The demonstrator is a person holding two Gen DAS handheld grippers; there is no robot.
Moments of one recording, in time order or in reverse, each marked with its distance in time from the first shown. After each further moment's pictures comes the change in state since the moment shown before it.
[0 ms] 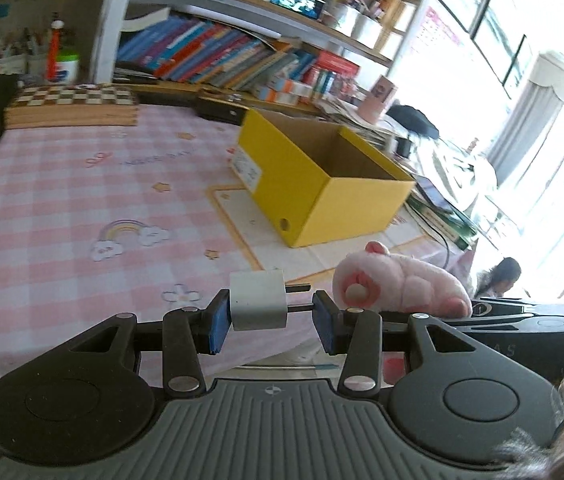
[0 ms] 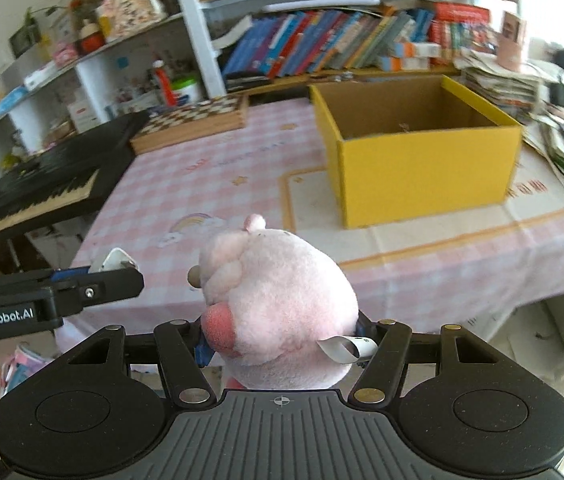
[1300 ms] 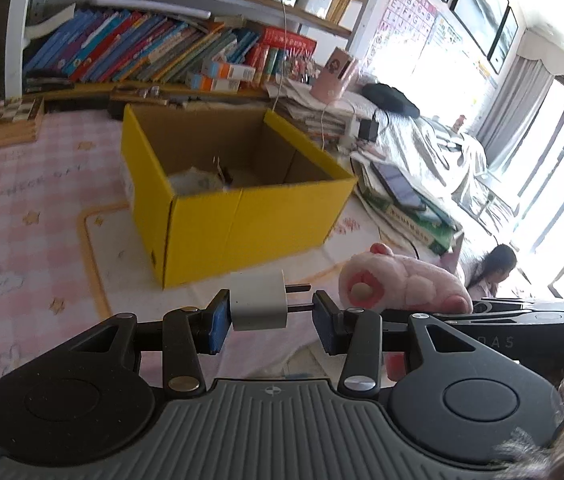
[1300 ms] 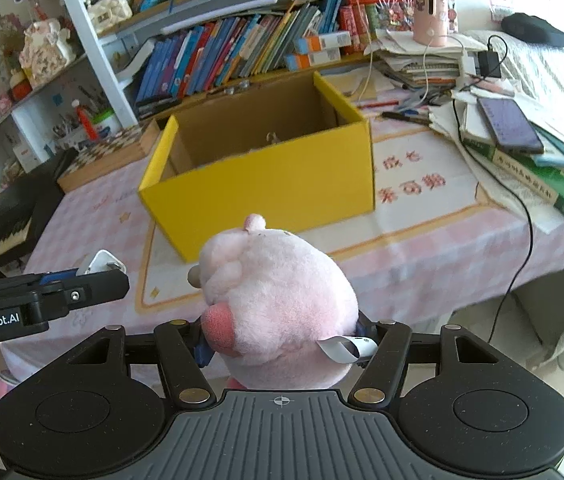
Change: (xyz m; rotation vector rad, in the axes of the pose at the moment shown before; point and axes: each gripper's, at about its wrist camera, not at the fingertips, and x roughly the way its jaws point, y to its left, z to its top) left arm 0.118 -0.141 0.046 0.056 0.022 -0.003; right arm 0.001 -0.181 0.050 0.082 -0.005 -0.010
